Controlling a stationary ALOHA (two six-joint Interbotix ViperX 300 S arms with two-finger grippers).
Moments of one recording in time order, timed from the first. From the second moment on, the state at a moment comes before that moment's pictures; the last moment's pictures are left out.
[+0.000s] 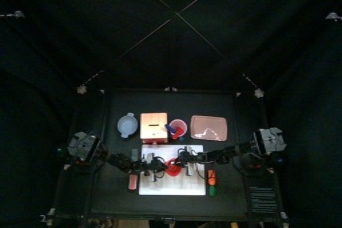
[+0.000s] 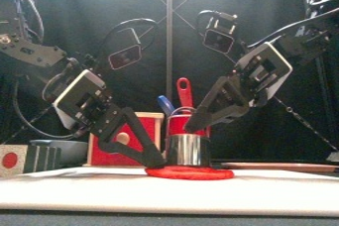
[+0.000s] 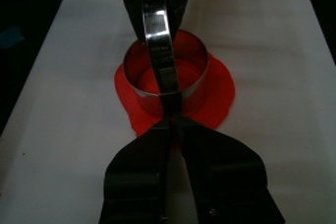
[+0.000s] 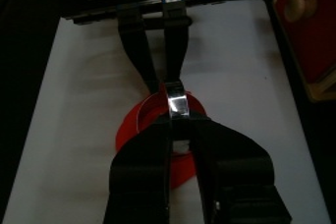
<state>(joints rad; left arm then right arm) -0.29 0.31 0.79 -0.66 -0.61 0.34 0.09 0.09 0.84 0.08 -0.44 0.02</state>
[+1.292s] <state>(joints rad) -0.28 0.22 0.79 -0.60 -0.60 0.34 0.02 -0.07 1.01 0.10 -0.32 0.02</state>
